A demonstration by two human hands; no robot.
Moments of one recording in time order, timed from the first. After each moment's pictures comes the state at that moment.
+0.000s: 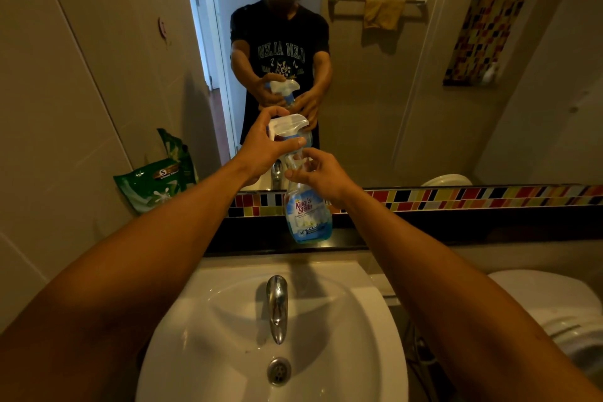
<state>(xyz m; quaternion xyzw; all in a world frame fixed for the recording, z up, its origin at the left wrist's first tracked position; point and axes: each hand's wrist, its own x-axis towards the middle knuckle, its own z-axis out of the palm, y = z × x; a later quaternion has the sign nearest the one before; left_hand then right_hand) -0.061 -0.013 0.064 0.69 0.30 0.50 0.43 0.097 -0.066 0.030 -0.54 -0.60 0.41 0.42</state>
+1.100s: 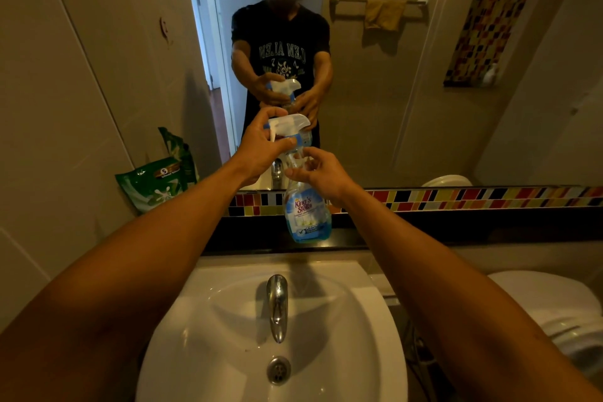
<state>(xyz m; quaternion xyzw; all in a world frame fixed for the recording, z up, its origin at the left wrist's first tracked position) -0.068 -0.012 0.062 0.68 0.31 0.50 0.43 0.099 -0.060 0.026 -0.54 -0.60 0.41 0.43</state>
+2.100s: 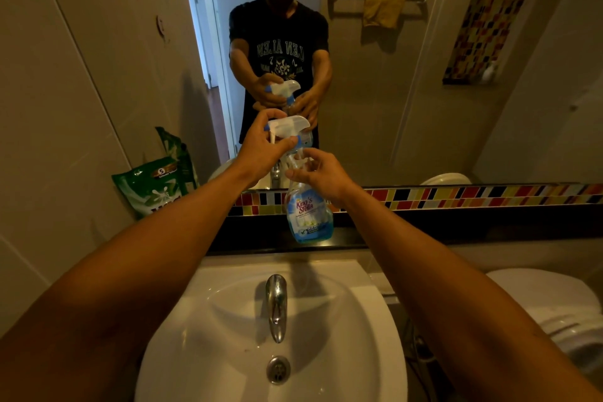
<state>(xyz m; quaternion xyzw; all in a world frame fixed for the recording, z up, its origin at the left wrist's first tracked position) -0.061 -0.011 0.054 0.69 0.32 0.52 0.39 0.099 -0.064 0.026 -0.55 -0.59 0.41 0.43</state>
